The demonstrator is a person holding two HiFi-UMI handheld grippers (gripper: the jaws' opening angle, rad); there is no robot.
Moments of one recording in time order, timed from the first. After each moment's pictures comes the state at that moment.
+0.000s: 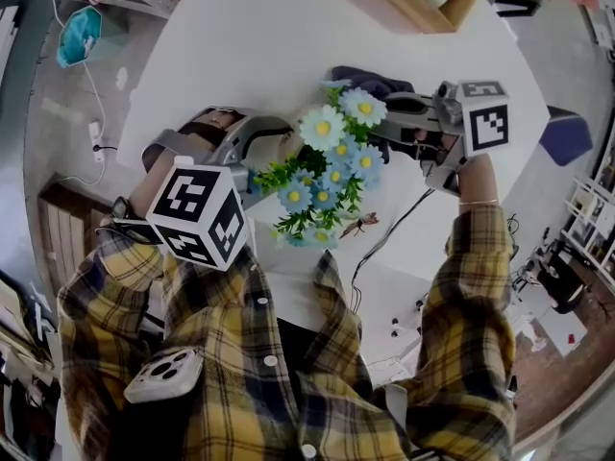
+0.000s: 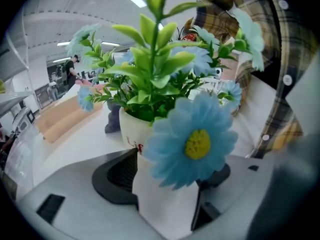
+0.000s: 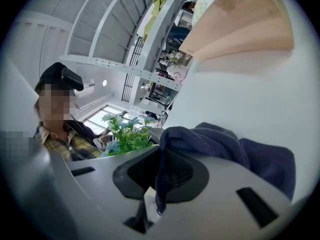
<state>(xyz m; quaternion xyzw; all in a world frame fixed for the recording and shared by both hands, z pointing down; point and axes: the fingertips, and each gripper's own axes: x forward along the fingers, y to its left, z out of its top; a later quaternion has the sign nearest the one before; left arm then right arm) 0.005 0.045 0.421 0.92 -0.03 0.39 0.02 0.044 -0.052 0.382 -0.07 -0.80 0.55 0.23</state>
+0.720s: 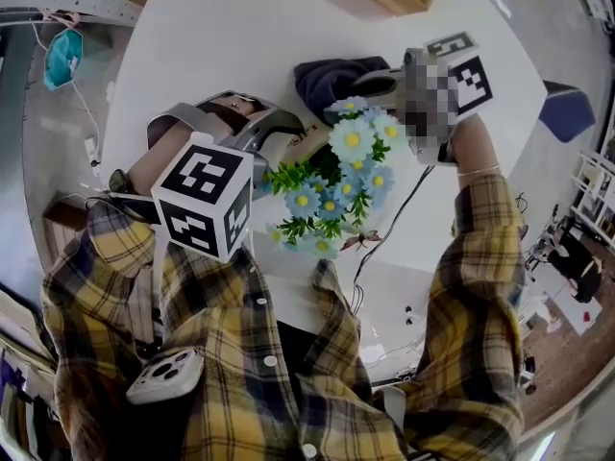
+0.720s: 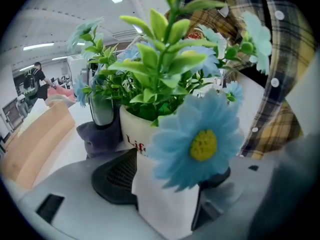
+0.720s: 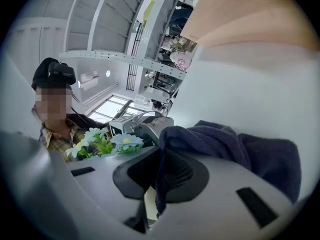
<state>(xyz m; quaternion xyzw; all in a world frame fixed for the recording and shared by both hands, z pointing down) 0.057 0.047 0.416 0.91 0.11 0.40 -0.03 0.052 -0.041 0.379 -0.14 -0.78 0.54 0.27</state>
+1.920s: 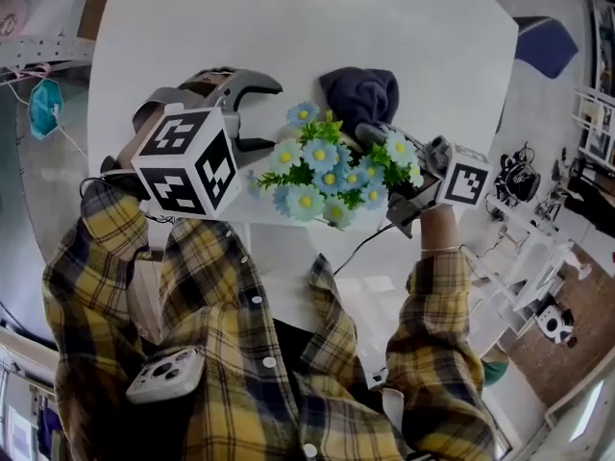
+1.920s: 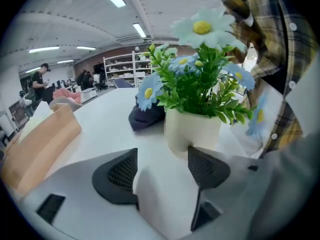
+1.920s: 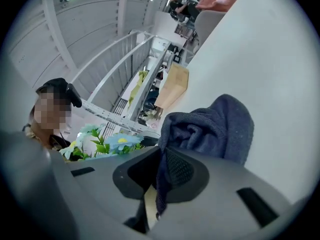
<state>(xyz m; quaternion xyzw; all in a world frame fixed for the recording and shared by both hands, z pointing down) 0.080 0.008 0.420 0.92 0.09 0.38 -0.03 0.170 -0.003 0.379 0.26 -0.77 0.58 -0.01</state>
